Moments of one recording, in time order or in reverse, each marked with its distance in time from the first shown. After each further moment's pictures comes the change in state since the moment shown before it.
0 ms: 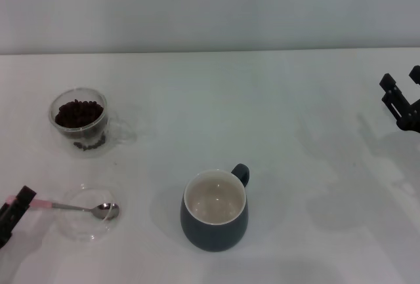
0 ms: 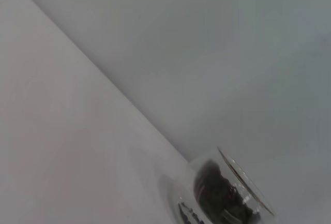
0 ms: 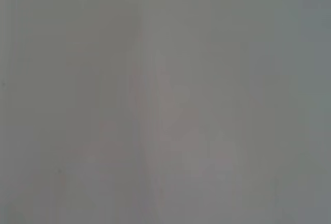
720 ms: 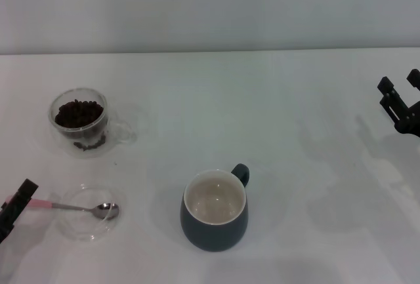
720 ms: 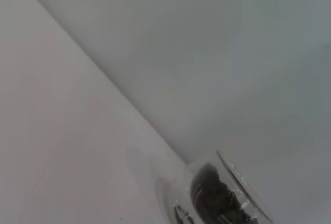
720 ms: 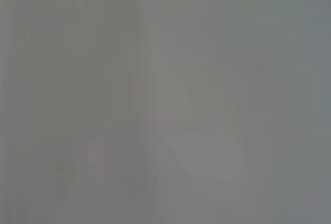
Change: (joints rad) left arm -0.023 0.003 0.003 -0.006 -0.009 -0.007 -0.041; right arm -0.004 0.001 -0.001 0.012 -0.001 0.003 -0.001
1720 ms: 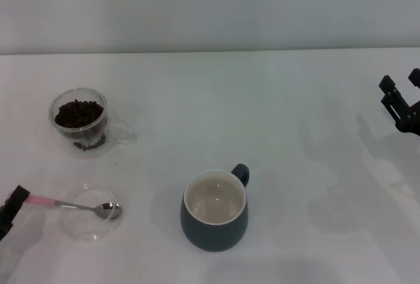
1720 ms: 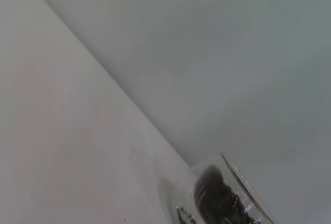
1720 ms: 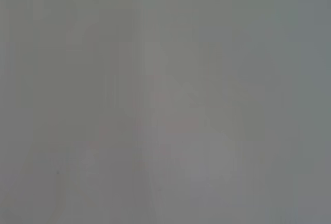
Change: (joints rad) left arm 0.000 -0.002 -0.001 0.007 -0.003 -0.013 -0.015; right arm -0.001 0.000 0.009 0.011 0.007 -0.002 0.000
